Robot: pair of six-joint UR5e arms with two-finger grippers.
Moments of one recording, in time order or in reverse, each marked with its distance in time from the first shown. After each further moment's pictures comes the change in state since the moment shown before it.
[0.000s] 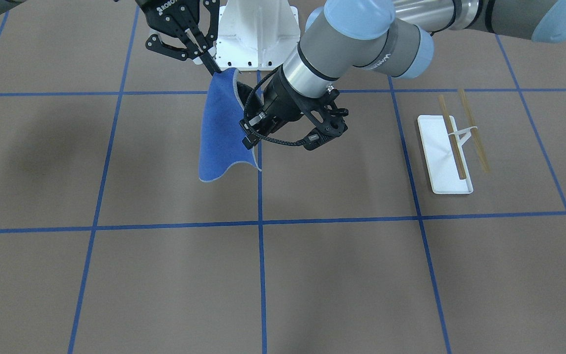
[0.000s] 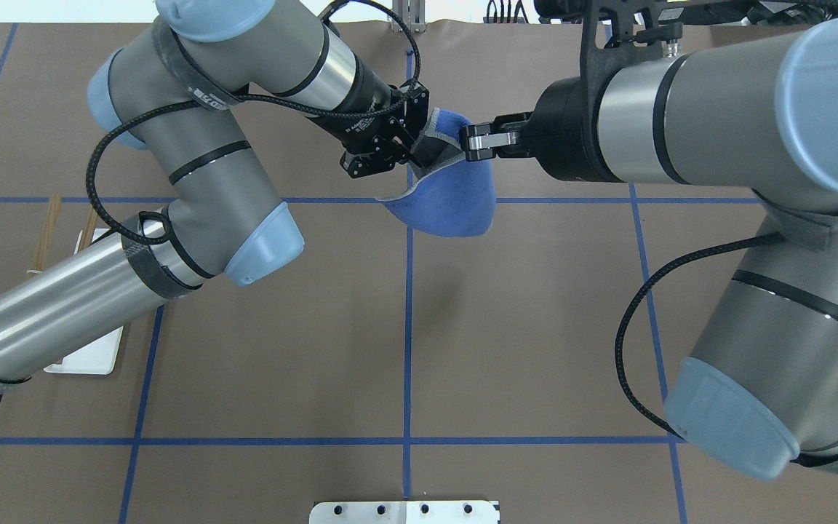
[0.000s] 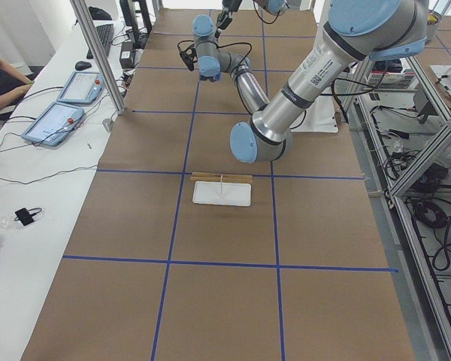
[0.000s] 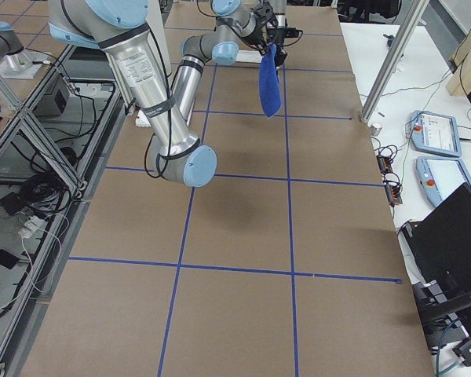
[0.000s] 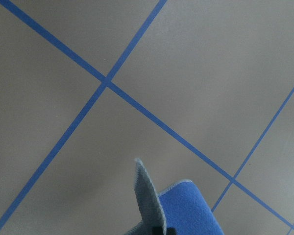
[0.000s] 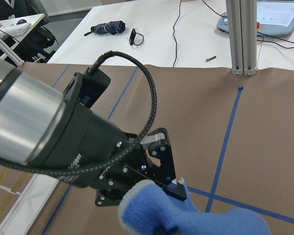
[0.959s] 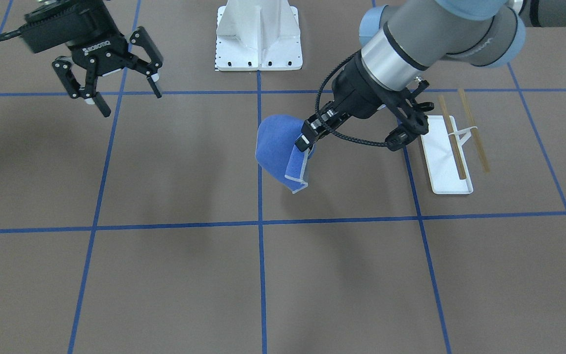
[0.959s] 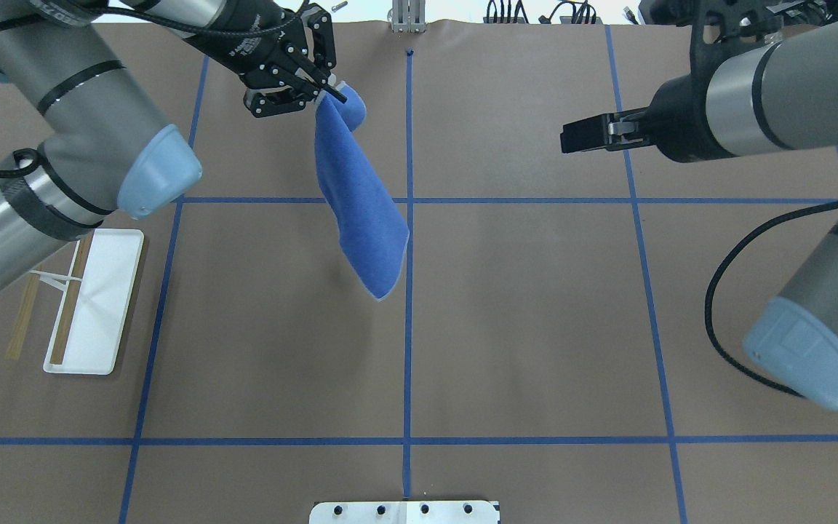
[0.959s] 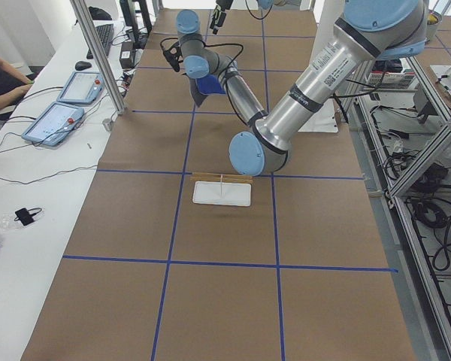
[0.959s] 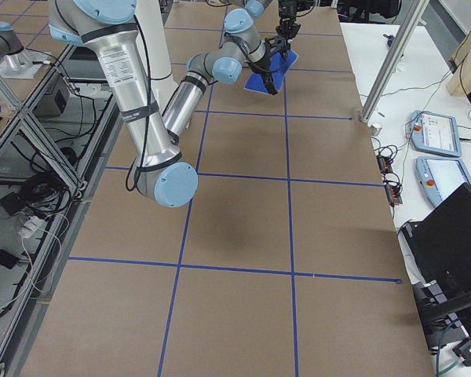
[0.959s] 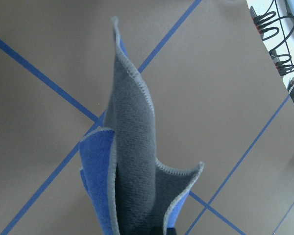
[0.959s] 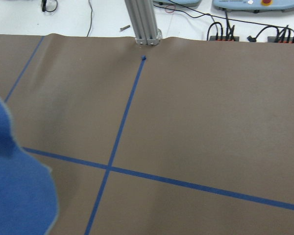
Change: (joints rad) left arm -0.184 0.123 -0.122 0.010 -0.161 0.016; right arm 0.191 -0.184 -0.019 -0.112 0.124 -0.087
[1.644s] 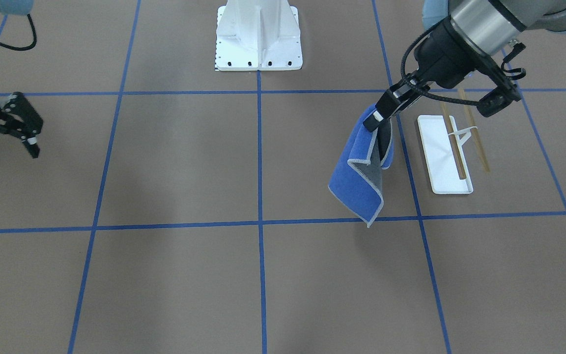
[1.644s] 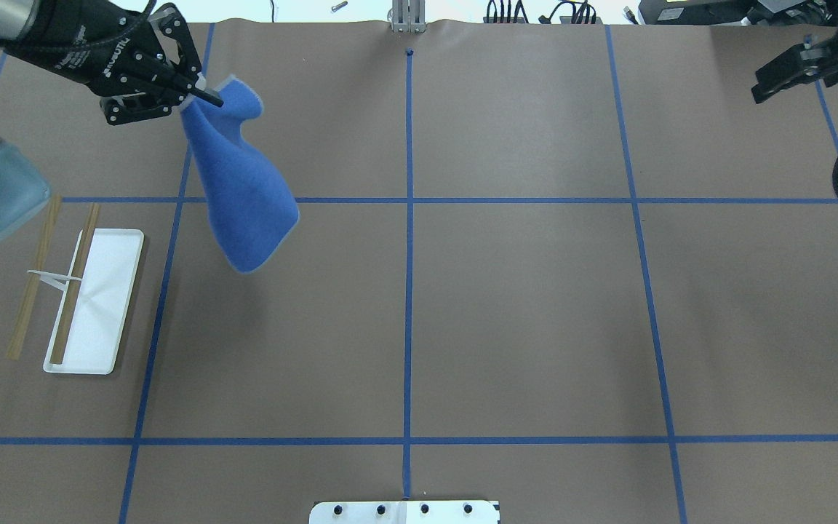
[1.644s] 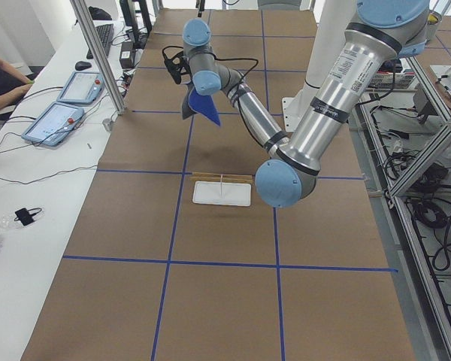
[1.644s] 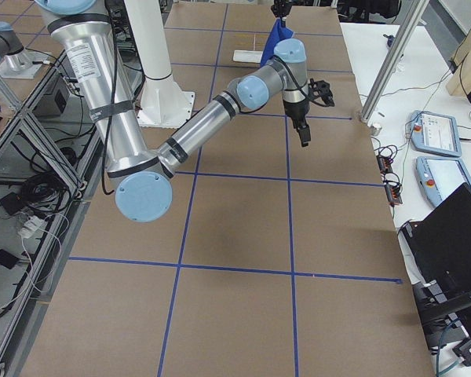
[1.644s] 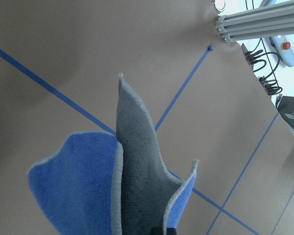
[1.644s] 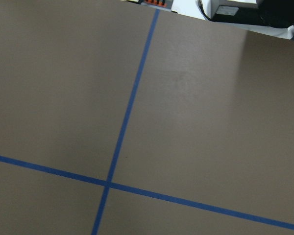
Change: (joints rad) left arm -0.097 0.278 -0.242 0.000 -0.037 0.172; right arm 0.412 -0.087 -0.280 -0.192 0.313 -0.558
